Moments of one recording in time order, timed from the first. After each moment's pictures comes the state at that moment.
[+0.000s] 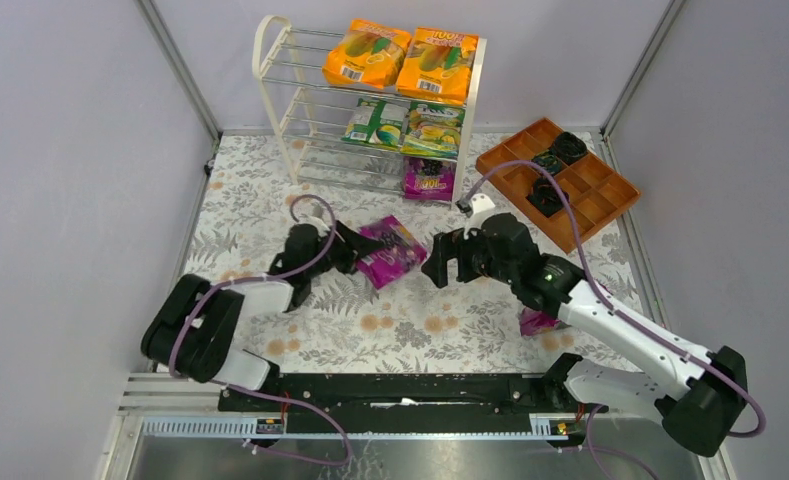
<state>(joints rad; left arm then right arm) -0.43 1.48 0.44 0.63 0.40 -1.28 0.76 1.07 0.84 -0.32 -0.09 0.40</state>
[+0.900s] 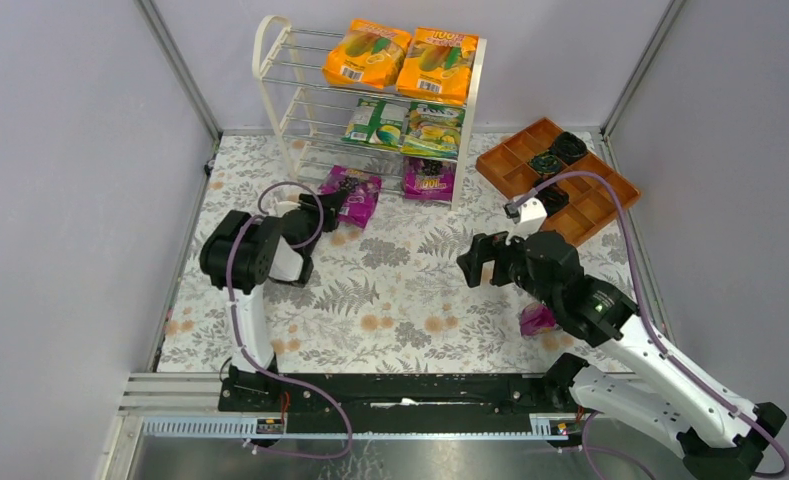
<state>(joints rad) -0.20 2.01 0.62 1.28 0.07 -1.43 0.76 0.77 0.83 -0.50 0.20 0.38</state>
